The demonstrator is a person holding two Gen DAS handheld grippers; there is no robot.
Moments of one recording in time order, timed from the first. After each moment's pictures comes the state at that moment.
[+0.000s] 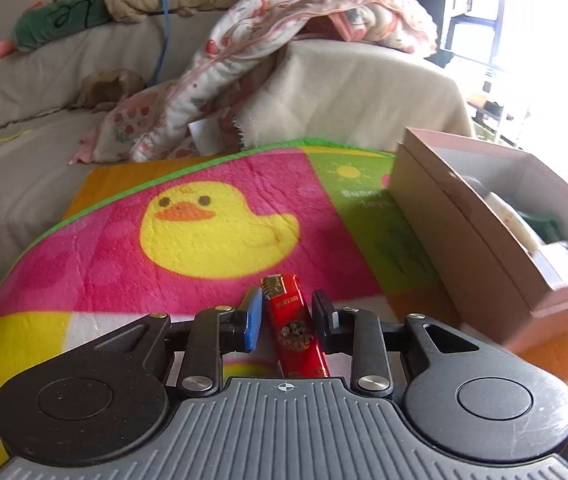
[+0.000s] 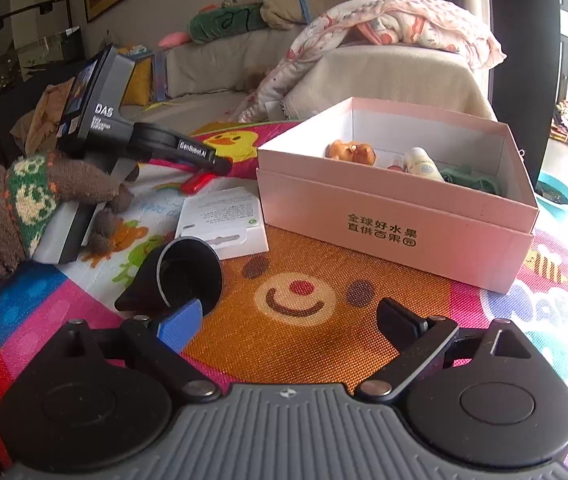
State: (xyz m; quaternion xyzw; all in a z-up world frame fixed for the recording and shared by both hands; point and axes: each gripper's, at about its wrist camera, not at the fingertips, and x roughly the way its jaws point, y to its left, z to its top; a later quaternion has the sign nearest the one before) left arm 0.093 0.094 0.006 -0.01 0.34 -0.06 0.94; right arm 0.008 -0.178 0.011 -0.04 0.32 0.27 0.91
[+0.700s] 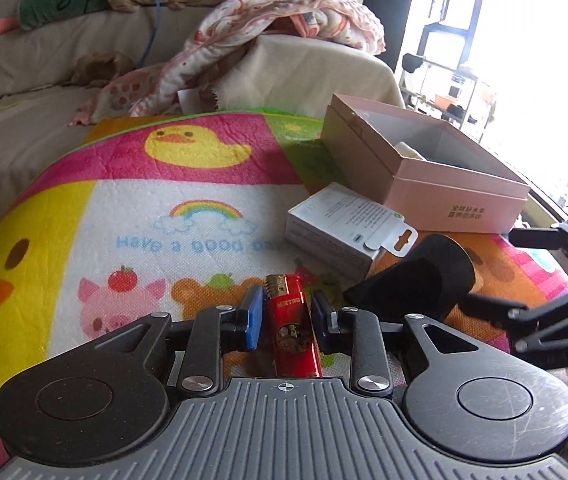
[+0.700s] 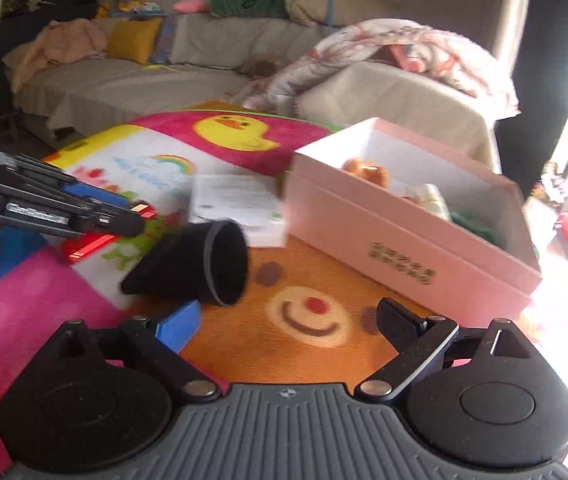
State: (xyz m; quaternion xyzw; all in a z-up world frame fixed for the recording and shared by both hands) left arm -0.028 0.092 0.006 -0.05 0.34 -0.10 0.94; right arm -0.001 -0.131 0.010 -0.18 0.30 0.20 0.92
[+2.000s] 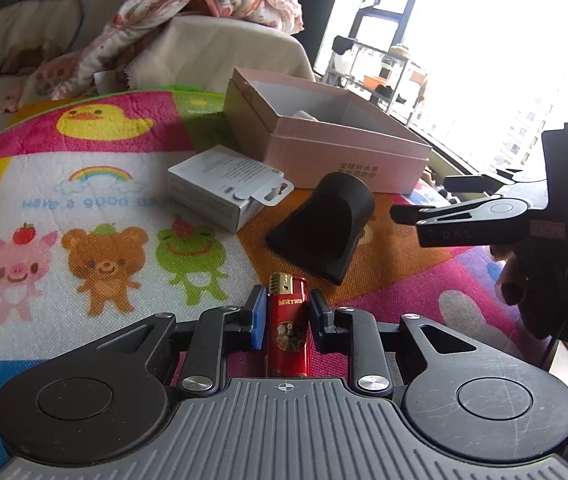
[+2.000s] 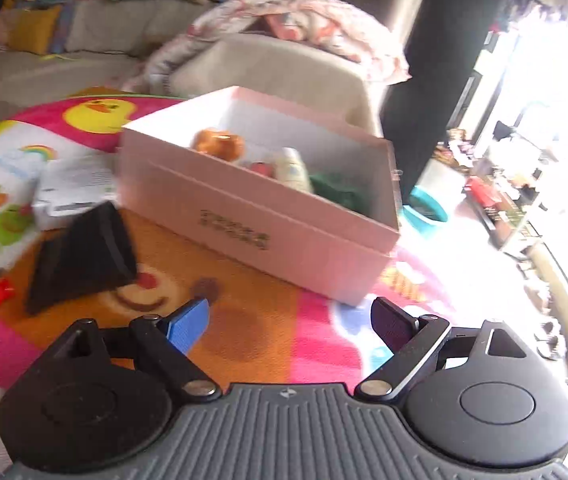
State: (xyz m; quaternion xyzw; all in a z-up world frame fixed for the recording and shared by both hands) left arm -0.061 0.056 0.004 -0.06 0.35 -0.21 0.91; right arm 0.024 -0.179 0.013 -0.17 0.32 0.06 0.93
